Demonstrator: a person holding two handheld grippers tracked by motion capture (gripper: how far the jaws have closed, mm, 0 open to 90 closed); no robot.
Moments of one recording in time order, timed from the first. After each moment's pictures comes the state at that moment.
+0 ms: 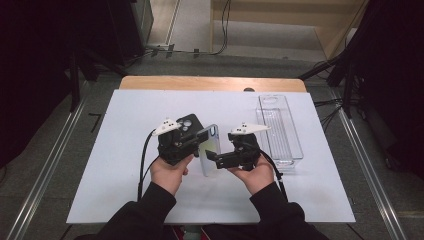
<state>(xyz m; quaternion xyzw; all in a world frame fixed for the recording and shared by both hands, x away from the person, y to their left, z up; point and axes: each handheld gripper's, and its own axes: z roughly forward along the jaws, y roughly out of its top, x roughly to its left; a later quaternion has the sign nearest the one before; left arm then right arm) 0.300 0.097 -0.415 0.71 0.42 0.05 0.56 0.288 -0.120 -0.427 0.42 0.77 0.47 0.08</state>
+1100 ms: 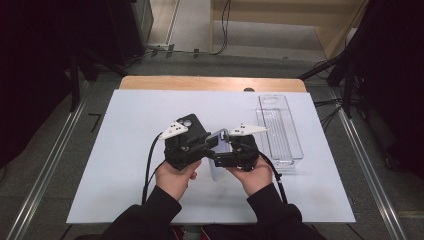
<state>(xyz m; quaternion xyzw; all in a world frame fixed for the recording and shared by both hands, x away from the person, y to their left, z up) 0.287 0.084 -0.405 0.71 0.41 0.03 0.56 0.286 -0.117 -0.427 0.43 0.77 0.46 0.10</state>
